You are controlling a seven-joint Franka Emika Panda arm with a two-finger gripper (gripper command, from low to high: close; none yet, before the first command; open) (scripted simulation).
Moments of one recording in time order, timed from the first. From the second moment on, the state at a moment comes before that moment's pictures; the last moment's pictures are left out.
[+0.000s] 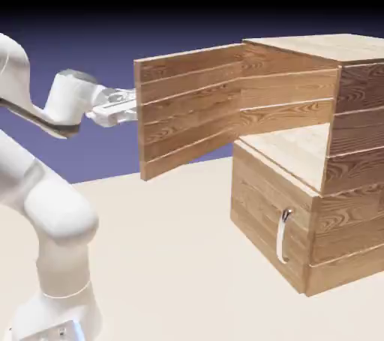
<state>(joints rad) 0.24 -0.54 0.91 -2.49 -0.87 1.21 -0.24</state>
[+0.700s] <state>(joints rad) -0.37 -0.10 1.61 -2.10 -0.80 0.77 0.03</state>
